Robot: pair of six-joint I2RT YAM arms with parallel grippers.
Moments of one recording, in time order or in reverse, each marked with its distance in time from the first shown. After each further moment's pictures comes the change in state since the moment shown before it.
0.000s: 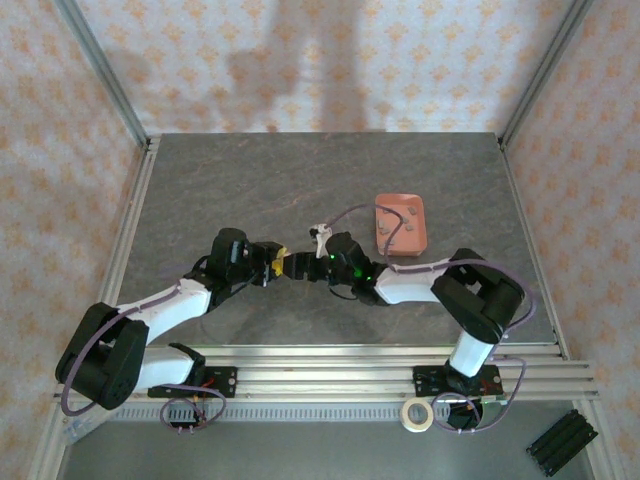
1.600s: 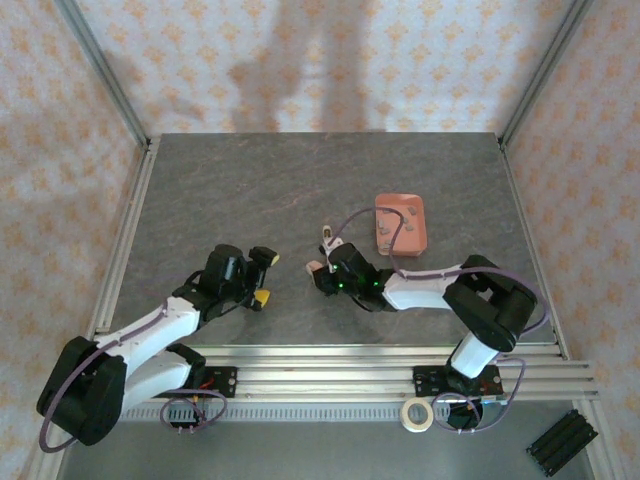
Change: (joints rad) left arm -0.033 -0.203 -0.084 -0.267 -0.122 0.173; right arm 0.009 -0.086 -0.076 -0.320 0.283 -0.361
